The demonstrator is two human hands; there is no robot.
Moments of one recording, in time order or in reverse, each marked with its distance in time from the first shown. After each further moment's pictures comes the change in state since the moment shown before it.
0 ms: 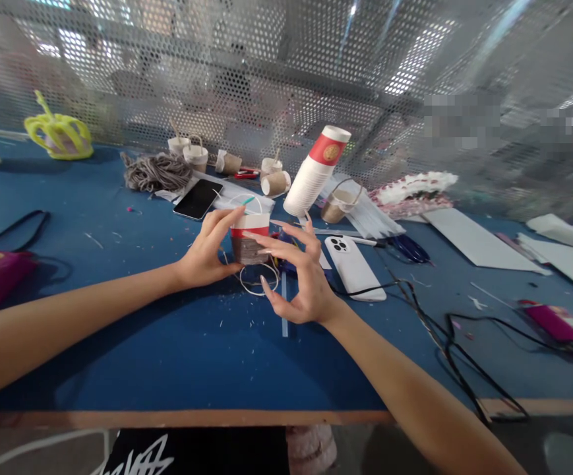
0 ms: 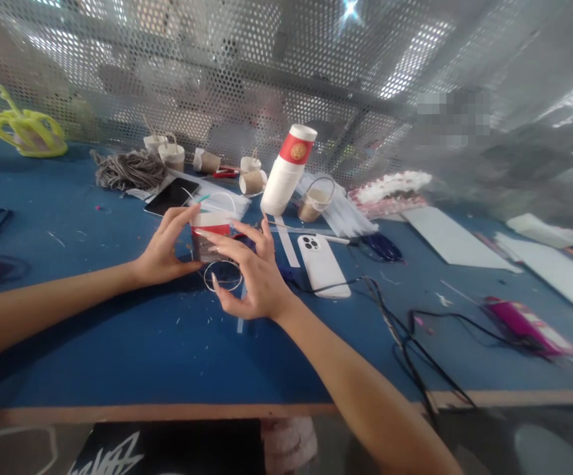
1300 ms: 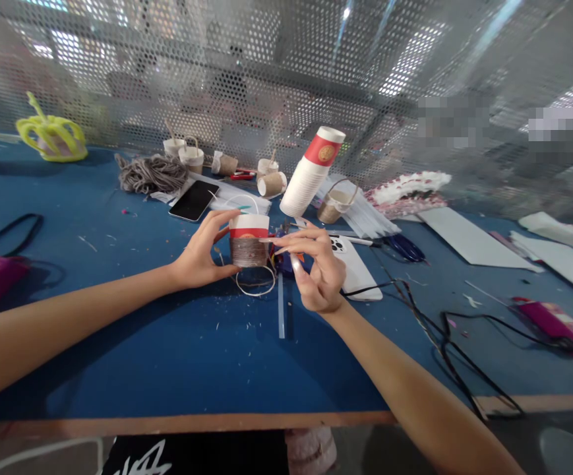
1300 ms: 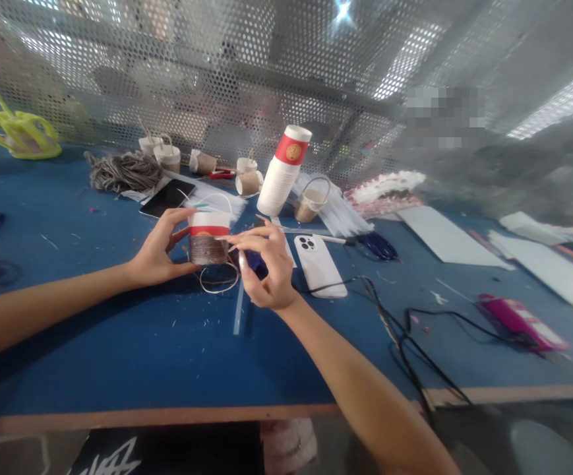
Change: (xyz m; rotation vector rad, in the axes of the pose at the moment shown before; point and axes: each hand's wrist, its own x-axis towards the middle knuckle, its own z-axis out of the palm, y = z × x) left_hand -0.002 0.000 0.001 -0.341 -0.039 -0.184; right_hand -0.003 0.012 -0.001 0.119 0.319 0.112
